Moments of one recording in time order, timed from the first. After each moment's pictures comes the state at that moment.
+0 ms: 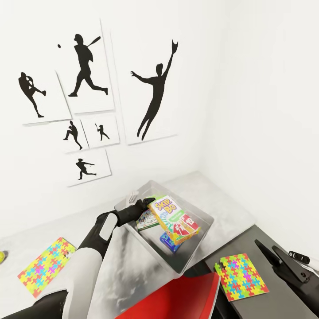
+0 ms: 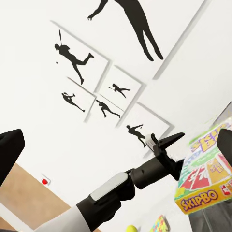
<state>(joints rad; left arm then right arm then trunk) -0.82 -0.17 0.27 -0.65 0.48 0.65 -0.44 -0.01 -0.06 -0.69 -1.56 -0.71 0.82 1.37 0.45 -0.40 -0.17</state>
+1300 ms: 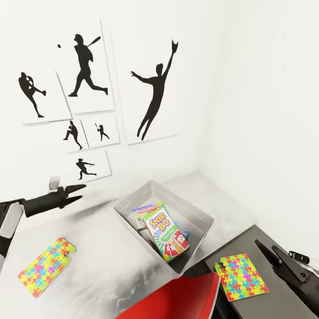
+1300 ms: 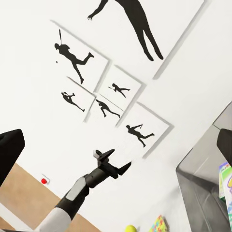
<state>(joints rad) -0.77 0.43 0.28 -0.93 0.56 1.04 -0.87 -0.01 -0.06 -0.69 -1.56 -0.70 0.82 1.37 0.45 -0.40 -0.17</state>
